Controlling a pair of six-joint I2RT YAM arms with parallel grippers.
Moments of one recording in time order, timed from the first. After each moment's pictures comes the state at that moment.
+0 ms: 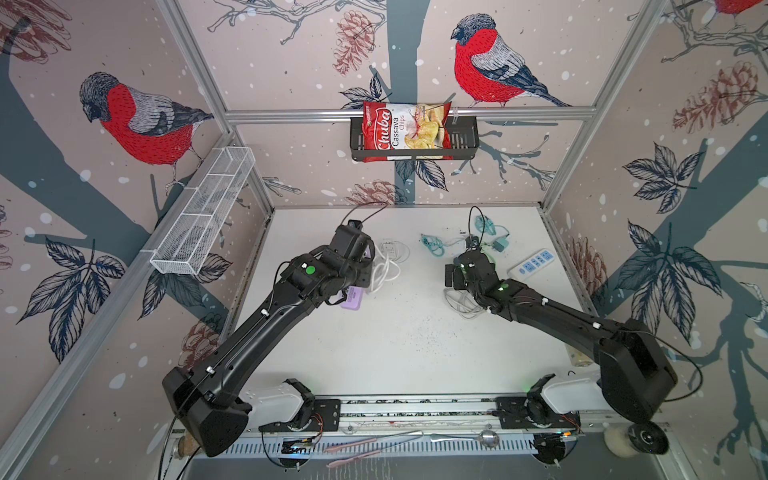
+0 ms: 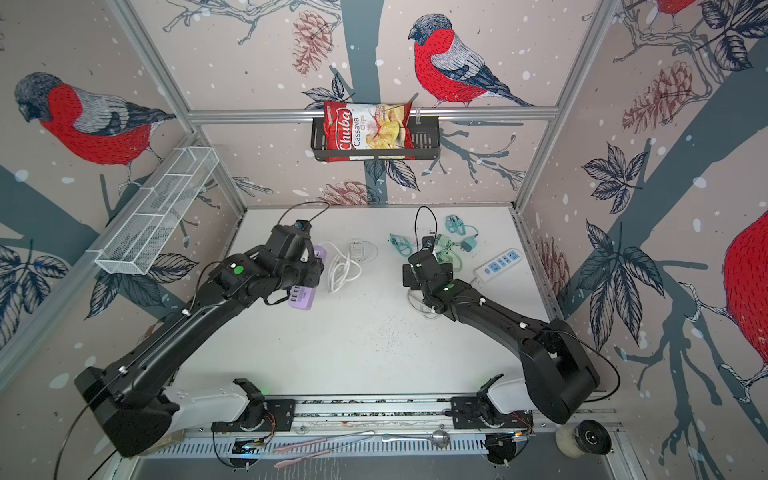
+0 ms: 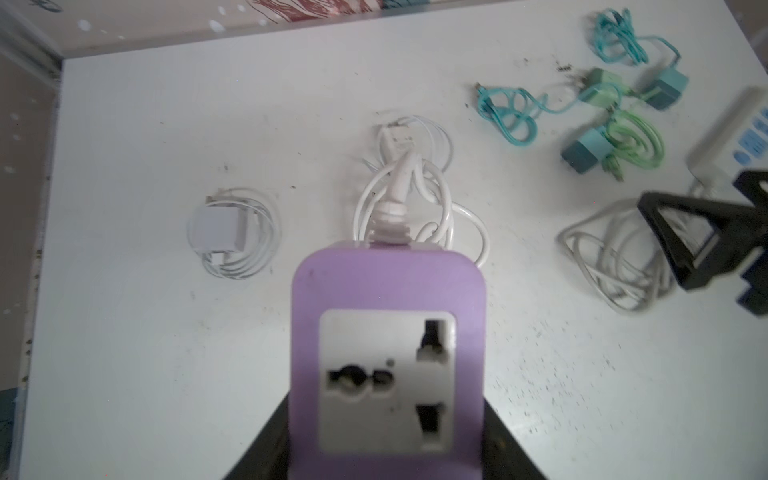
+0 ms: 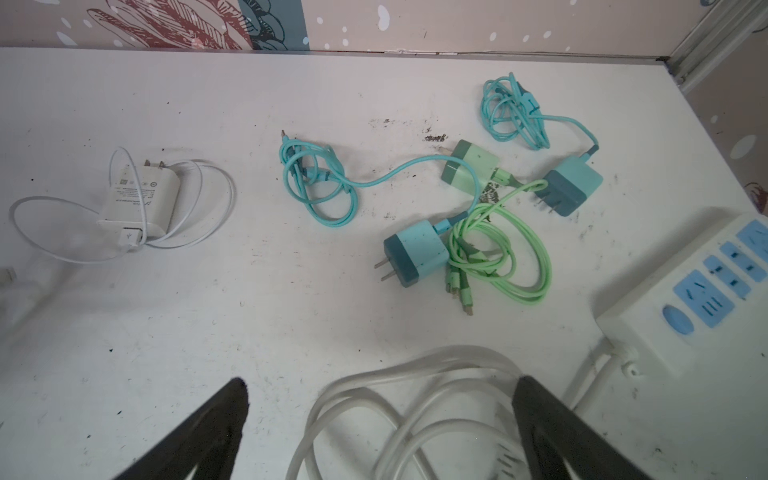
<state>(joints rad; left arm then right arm) -0.67 1.22 1.31 -0.97 -0.24 -0.36 0.65 1.38 0.83 -0.18 0.45 0.34</state>
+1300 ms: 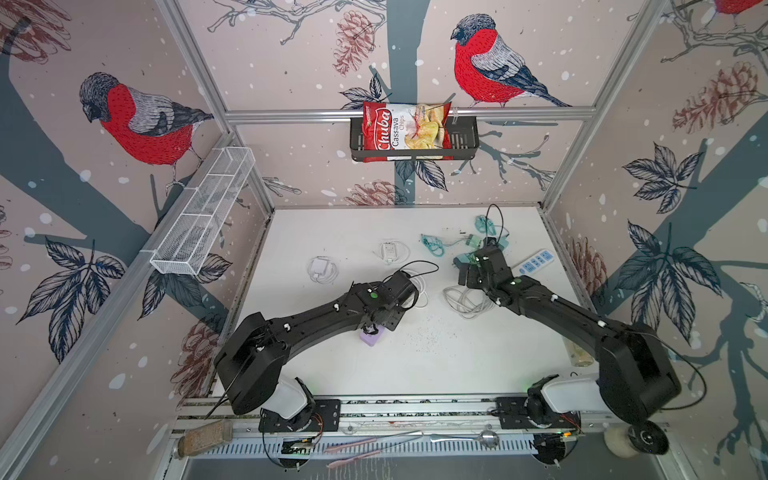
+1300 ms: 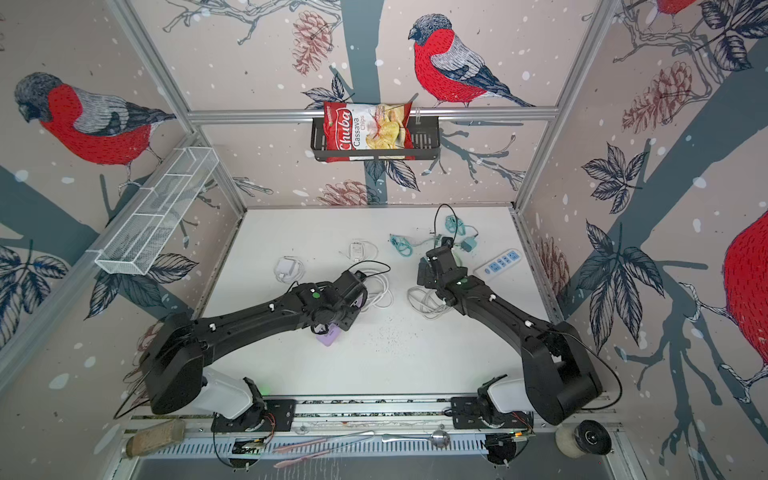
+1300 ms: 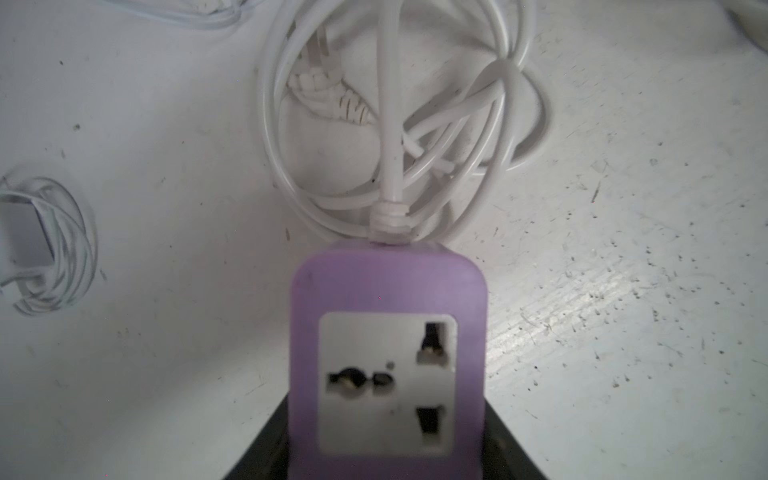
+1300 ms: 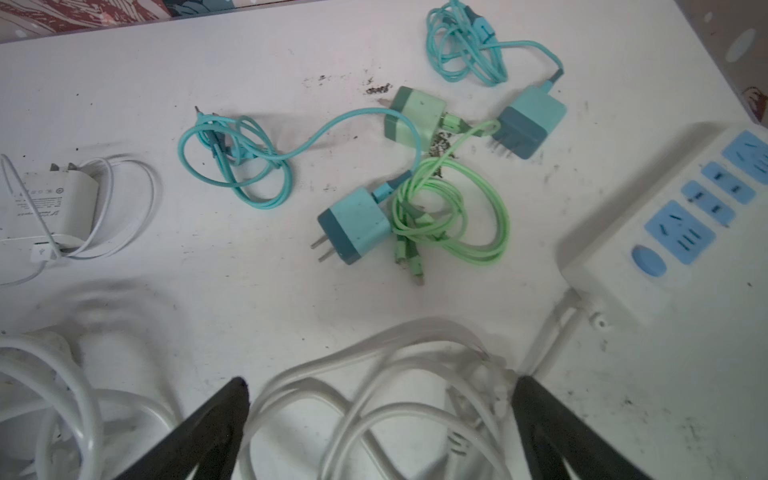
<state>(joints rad) -0.88 1.50 1.01 -0.71 -0.26 -0.26 0.53 1.42 0.86 -0.25 0.33 0.39</state>
